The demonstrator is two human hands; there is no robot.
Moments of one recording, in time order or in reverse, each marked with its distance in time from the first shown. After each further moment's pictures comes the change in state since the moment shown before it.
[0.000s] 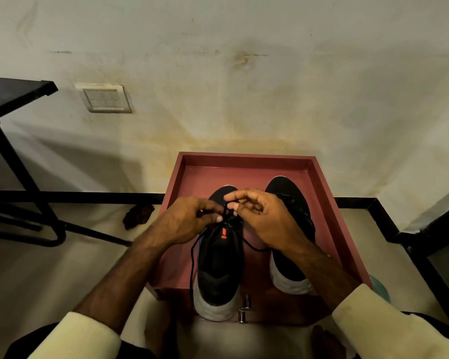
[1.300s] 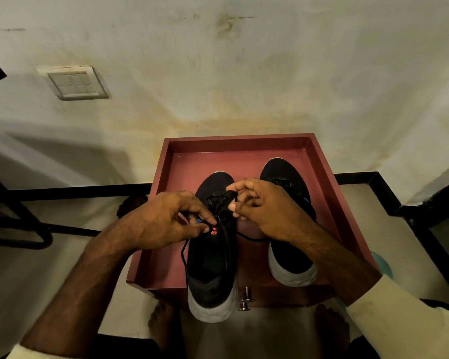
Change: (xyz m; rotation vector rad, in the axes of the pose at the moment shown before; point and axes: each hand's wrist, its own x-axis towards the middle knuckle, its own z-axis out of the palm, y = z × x) left_hand -0.010 0.003 -0.025 -0.031 -0.209 0.129; right_hand 0.007 0.012 -0.014 -0.072 -0.094 0.143
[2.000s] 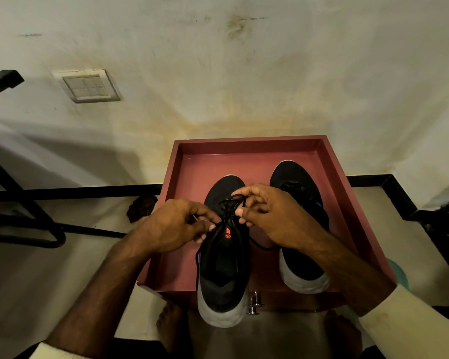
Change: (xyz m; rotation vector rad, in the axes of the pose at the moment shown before) left_hand 0.008 -0.018 0.013 -0.102 0.062 -0.181; right_hand 0.002 0.000 0.006 -0.001 -0.040 0.001
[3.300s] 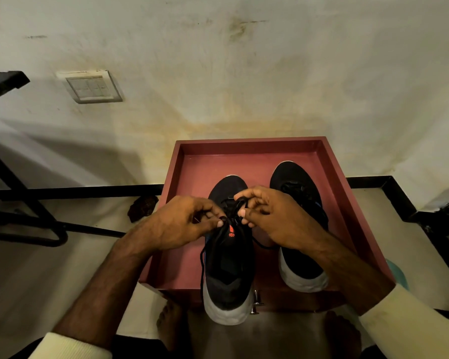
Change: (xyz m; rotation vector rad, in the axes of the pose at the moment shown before) left_hand 0.001 0.008 0.001 0.080 0.013 0.189; right_hand -0.003 0.002 -0.001 -0.033 0.003 0.010
